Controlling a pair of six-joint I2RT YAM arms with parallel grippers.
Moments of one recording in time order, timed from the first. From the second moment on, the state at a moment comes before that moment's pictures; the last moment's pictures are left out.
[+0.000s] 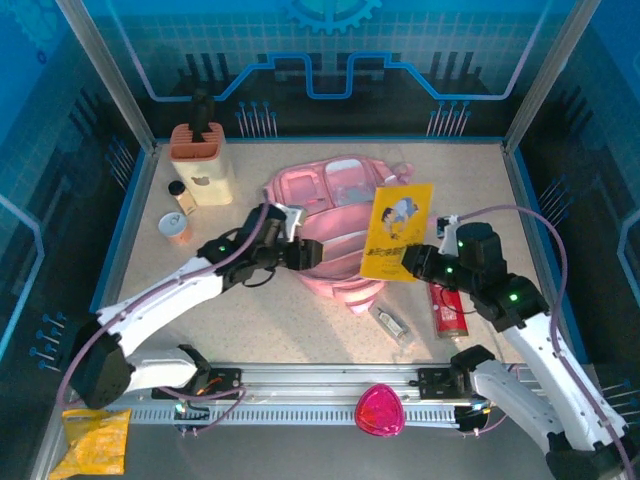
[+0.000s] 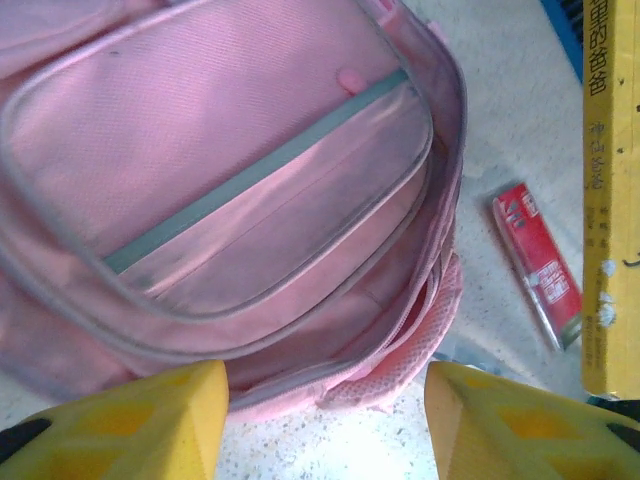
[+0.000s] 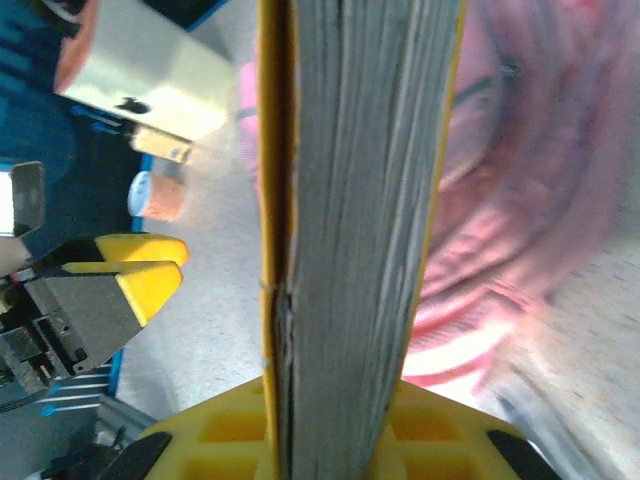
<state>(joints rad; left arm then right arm) -0.66 1.29 0.95 -0.39 0.16 -0.48 0.36 0.71 0.85 -0.78 -0.28 0.74</state>
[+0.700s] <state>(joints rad) -0.82 1.90 1.31 -0.39 -0.11 -0.09 0.11 0.67 0.81 -0.96 -0.41 0.67</state>
